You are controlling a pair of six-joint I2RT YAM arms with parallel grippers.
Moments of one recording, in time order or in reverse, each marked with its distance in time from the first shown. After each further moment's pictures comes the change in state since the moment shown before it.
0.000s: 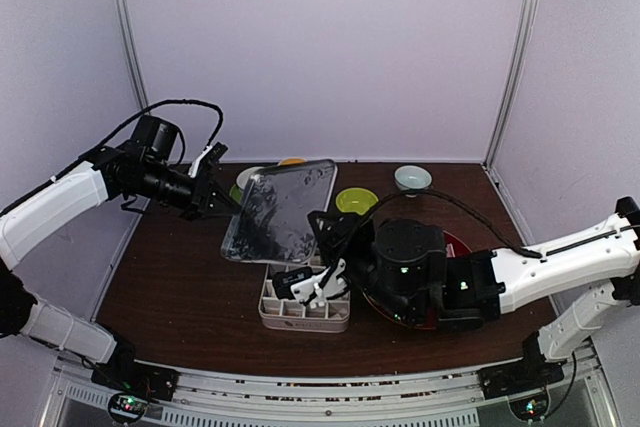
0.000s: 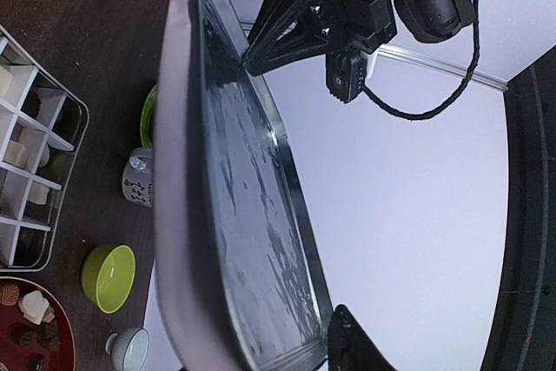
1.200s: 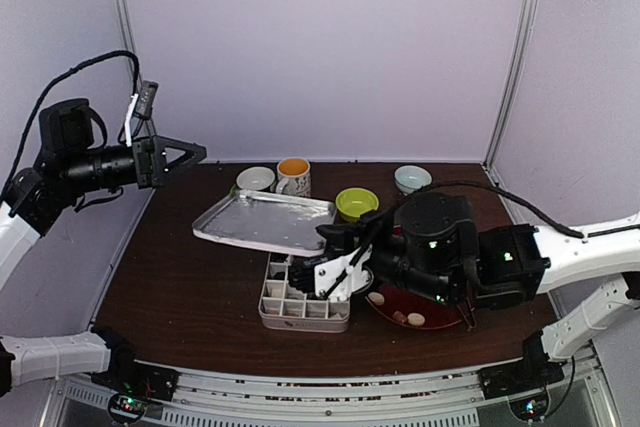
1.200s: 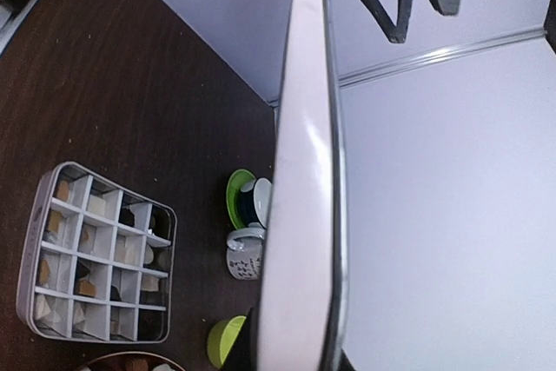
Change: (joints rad) left arm 0.000 -0.390 -0.025 0.251 -0.123 0.038; right arm -0.013 -0.130 0.074 -0.346 -0.232 0.489
